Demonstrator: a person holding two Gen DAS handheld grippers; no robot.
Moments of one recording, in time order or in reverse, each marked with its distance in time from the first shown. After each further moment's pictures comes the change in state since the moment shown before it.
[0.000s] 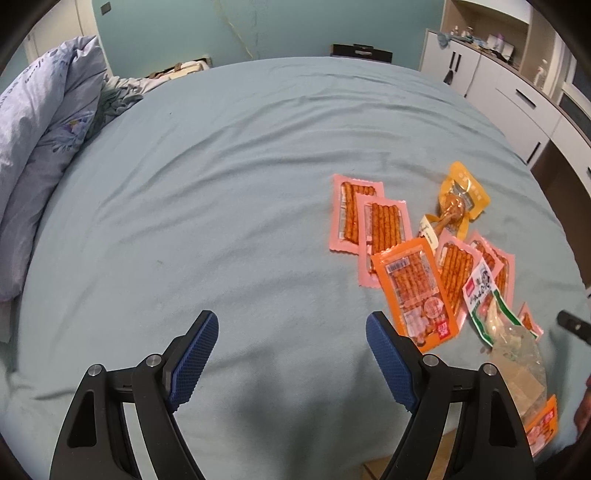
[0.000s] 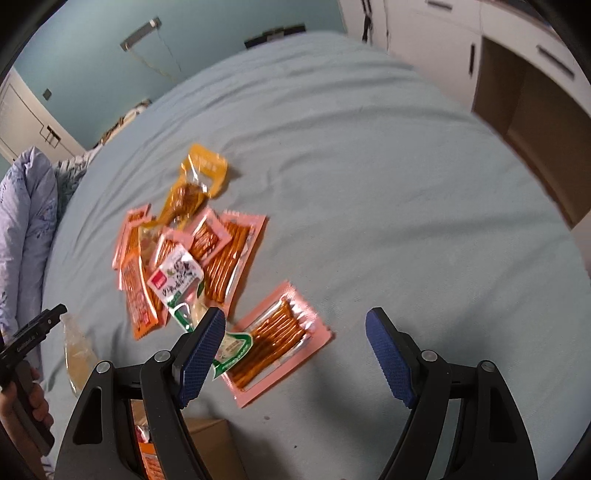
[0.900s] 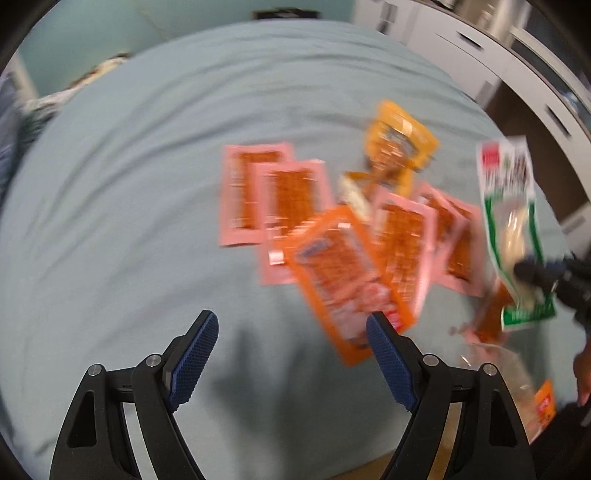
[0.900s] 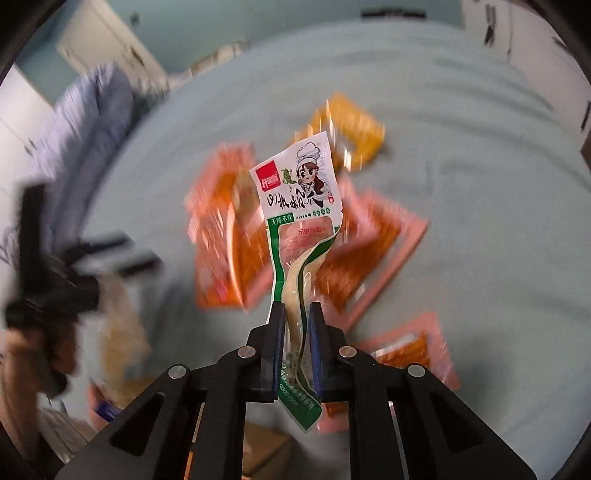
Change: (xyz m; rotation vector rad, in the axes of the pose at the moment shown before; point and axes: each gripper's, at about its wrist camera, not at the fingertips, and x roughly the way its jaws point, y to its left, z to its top) left arm 0.053 -0.070 0.013 0.227 0.147 -0.193; right arm 0.040 0.085 0.023 -0.304 0.072 0.231
